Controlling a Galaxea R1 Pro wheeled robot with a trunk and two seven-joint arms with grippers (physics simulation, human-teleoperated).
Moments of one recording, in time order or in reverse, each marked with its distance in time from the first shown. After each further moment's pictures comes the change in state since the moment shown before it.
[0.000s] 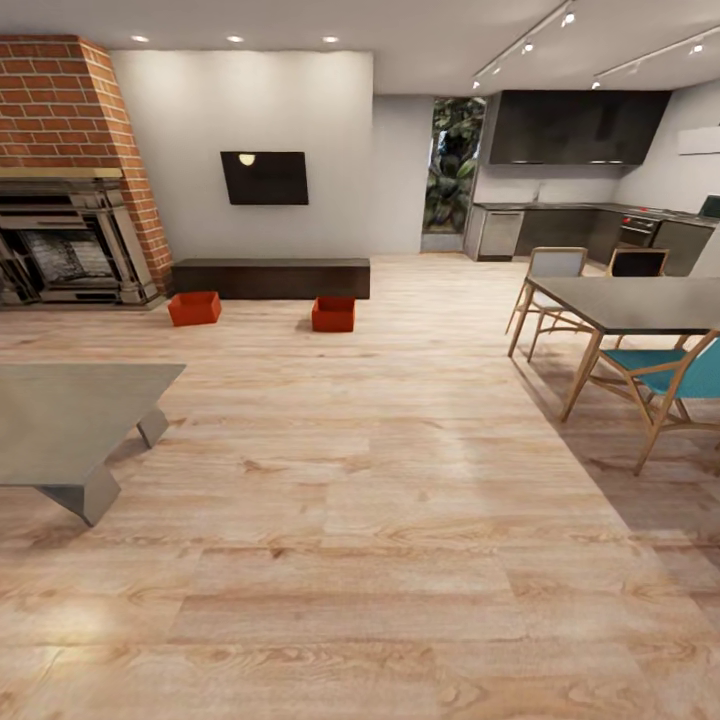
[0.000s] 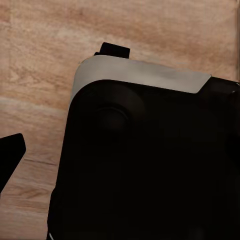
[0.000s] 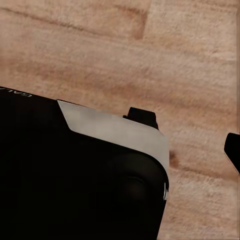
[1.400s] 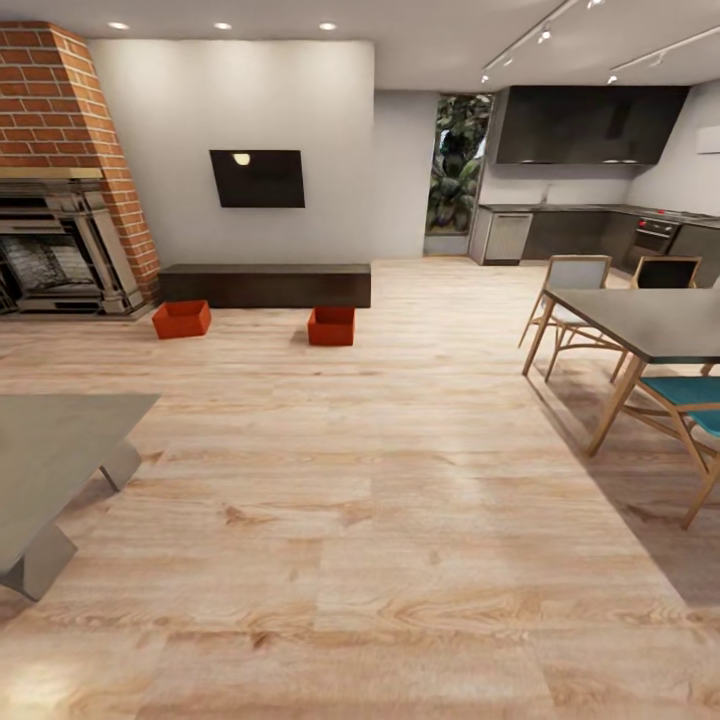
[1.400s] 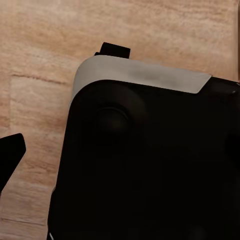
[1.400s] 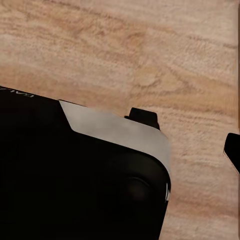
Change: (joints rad) left arm 0.000 0.001 0.000 0.000 0.000 0.000 0.000; right arm 0.000 0.003 0.001 0.000 0.000 0.000 0.000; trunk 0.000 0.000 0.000
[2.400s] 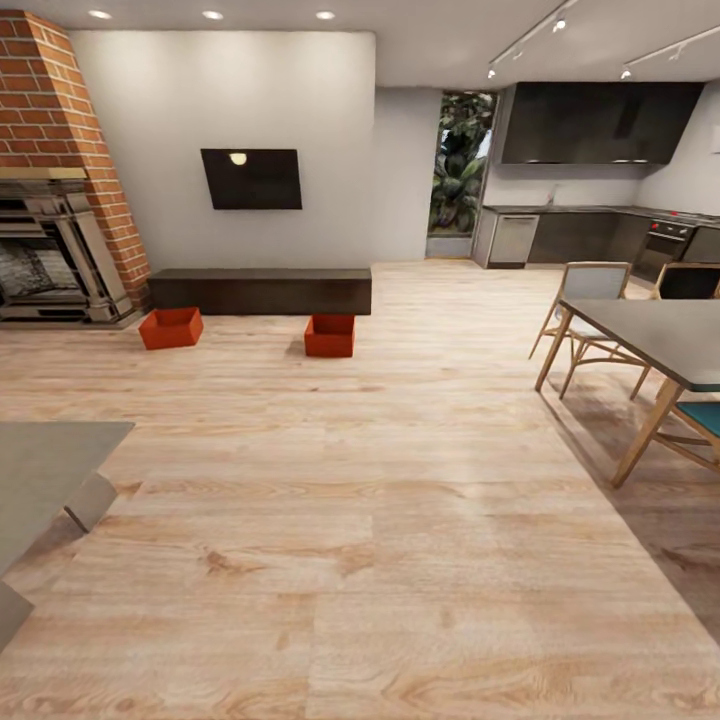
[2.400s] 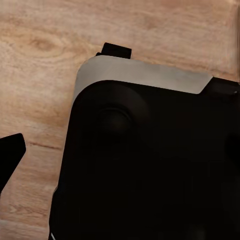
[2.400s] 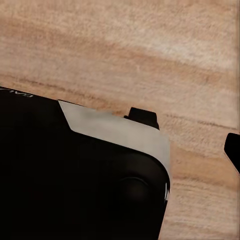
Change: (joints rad) left arm 0.000 0.003 0.000 0.000 0.000 0.000 0.000; right arm 0.000 -0.001 -0.001 0.000 -0.001 0.000 0.000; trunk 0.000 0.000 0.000
